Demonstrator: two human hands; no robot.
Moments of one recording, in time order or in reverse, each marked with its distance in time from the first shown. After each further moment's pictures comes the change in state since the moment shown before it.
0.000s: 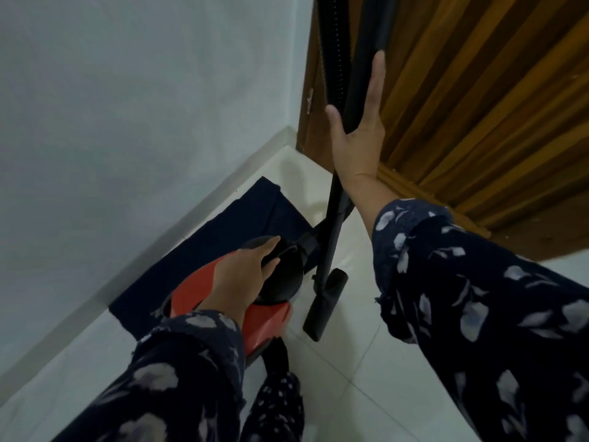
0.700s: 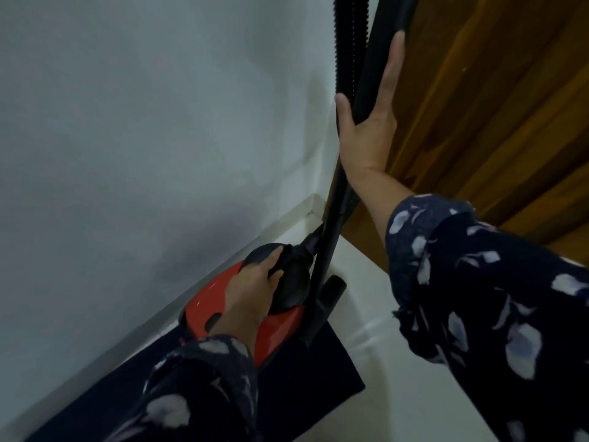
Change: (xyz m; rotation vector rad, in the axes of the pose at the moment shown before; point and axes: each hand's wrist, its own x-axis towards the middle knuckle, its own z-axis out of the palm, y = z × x) left_hand 0.321 -0.059 0.036 -0.177 0.181 -0.155; right_hand 0.167 0.174 0.207 0.149 0.096 -0.132
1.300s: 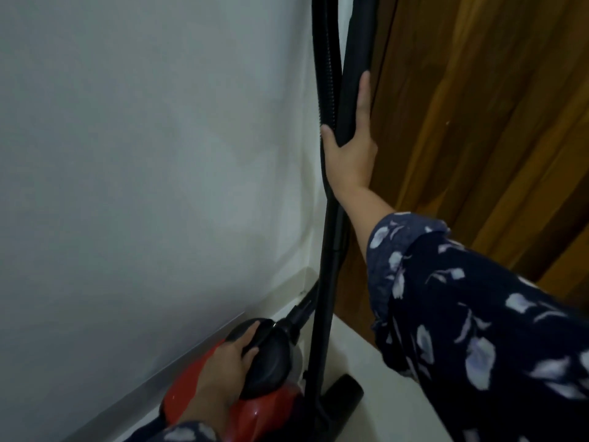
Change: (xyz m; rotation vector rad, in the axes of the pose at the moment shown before) left_hand 0.094 -0.072 0.113 -0.152 0.148 0.053; right_hand 0.020 0.058 0.031 0.091 -0.001 -0.044
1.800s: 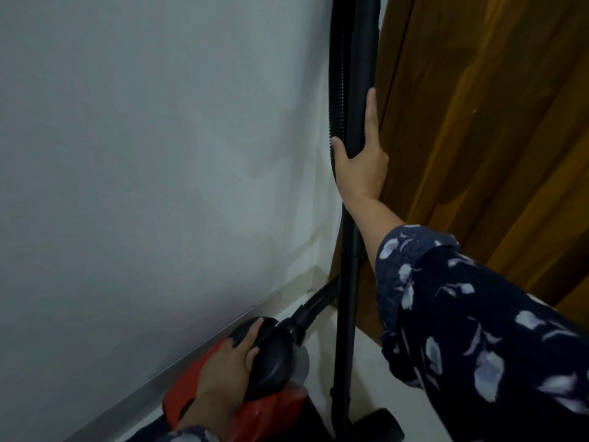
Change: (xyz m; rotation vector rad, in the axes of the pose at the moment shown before) left_hand 0.009 -0.003 0.006 0.189 -0.024 -0.076; right_hand -0.010 0.035 0.014 -0.123 0.009 0.079
